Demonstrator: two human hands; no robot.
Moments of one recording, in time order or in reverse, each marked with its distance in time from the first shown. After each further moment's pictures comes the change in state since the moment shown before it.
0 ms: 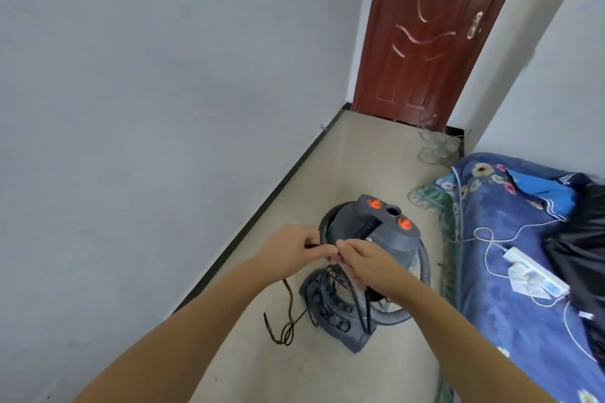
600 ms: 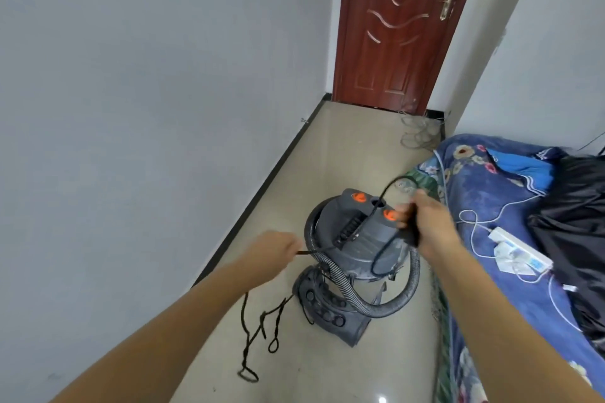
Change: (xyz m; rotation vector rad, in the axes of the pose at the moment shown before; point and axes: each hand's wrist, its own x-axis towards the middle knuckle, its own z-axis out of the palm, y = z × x) left_hand 0.032 -0.007 0.006 0.239 -0.143 -0.140; right_hand 0.028 0.036 -0.101 0.973 0.722 0.173
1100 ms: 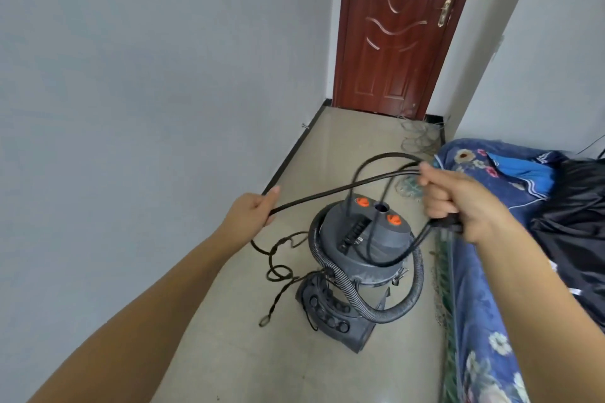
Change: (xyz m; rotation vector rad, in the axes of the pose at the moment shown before) left_hand 0.007 -0.024 -0.060 -0.502 0.296 -0.024; right_hand -0.033 -0.070 0.001 -0.196 -0.398 -0.075
